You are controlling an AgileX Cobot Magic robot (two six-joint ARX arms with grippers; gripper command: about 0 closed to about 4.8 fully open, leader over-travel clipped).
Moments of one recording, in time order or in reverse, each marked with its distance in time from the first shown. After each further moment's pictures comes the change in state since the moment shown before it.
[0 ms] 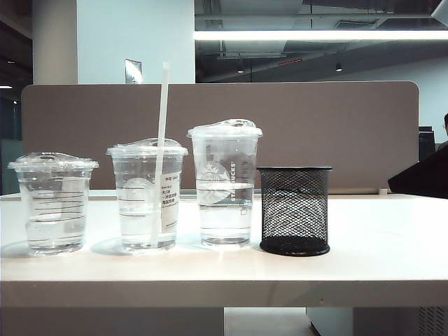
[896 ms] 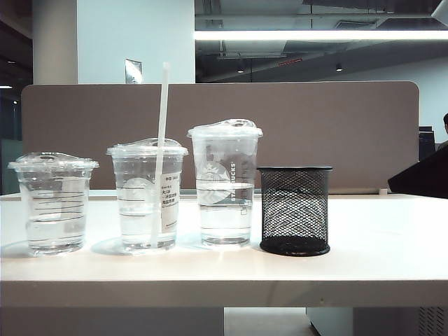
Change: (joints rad) left arm 0.180 -0.054 0.003 -0.086 -0.213 -0.077; right arm 0.000 0.000 0.000 0.000 0.000 0.000
